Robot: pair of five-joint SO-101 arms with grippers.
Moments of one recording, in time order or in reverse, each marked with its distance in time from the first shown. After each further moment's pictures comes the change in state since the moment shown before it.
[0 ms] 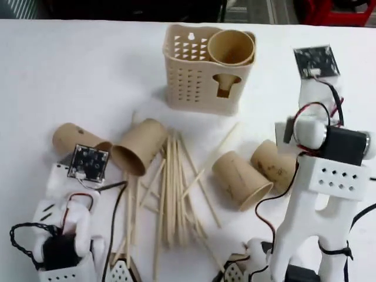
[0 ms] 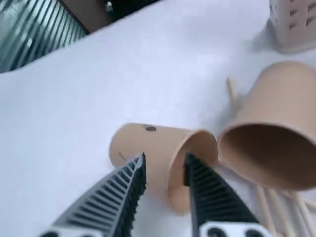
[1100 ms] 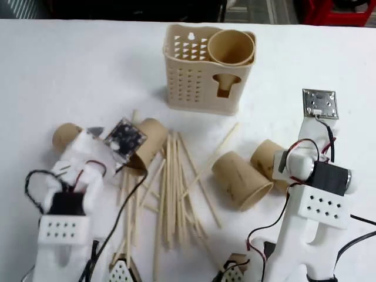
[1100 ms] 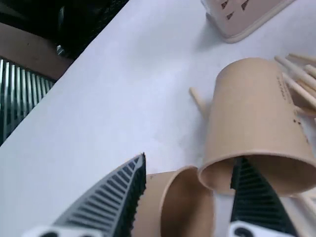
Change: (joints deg) left arm 10.0 38.9 -10.5 -21.3 -17.0; right arm 4.1 -16.4 31.8 -14.6 -6.1
